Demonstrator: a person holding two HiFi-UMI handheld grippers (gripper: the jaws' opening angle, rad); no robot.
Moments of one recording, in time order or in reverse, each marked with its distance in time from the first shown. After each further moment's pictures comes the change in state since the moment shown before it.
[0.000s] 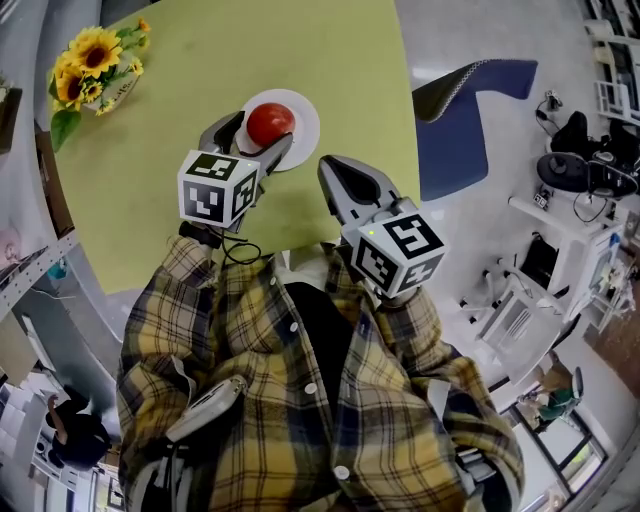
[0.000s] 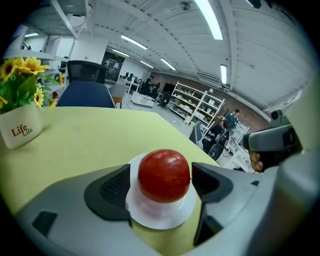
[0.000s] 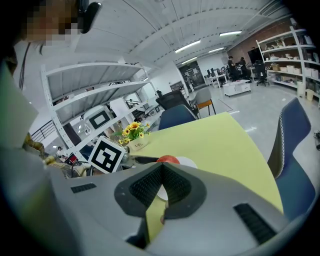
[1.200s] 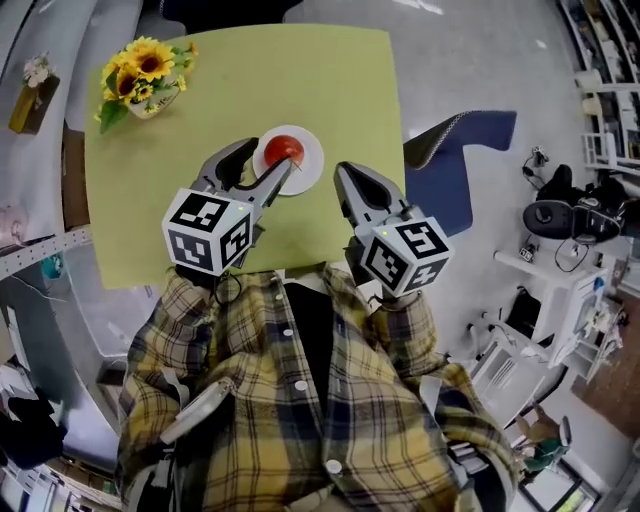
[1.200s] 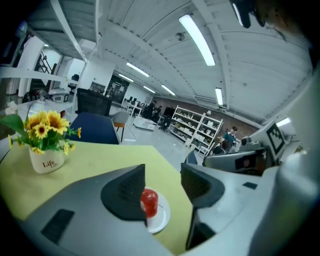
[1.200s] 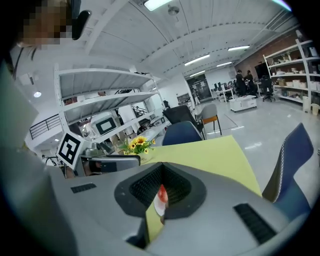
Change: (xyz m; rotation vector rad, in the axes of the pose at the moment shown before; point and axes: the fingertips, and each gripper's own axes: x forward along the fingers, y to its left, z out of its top) left arm -0.105 -0.057 0.084 -0.005 -0.272 0.024; right arm -0.034 0.011 0.062 -0.106 -0.123 0.028
